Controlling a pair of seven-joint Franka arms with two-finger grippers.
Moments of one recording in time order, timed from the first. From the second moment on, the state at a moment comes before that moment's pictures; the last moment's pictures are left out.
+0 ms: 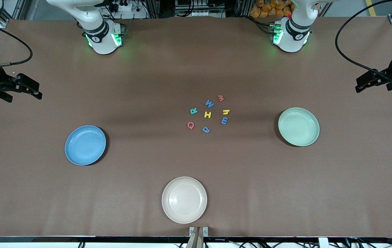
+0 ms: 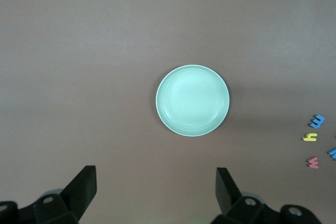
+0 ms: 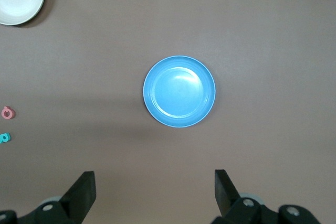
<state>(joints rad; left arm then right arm) 0.02 -0.04 -0.04 -1.66 0.04 1.59 -0.06 0.07 -0.02 -0.07 -1.64 0.04 1.64 -0.08</state>
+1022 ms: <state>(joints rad) 0.02 -0.04 -0.04 -1.66 -0.02 1.59 -0.08 0.19 0.09 -0.01 -1.64 0.04 1.70 -0.07</state>
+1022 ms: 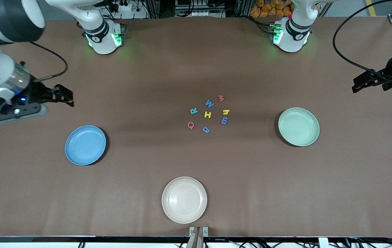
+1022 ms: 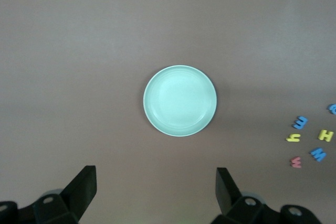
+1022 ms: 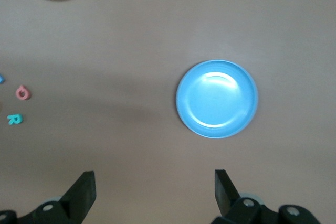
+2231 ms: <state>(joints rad) 0.01 -0.03 -0.07 -1.66 -0.03 1.59 -0.10 0.67 0.53 0.00 -1.64 0.05 2.17 0.18</state>
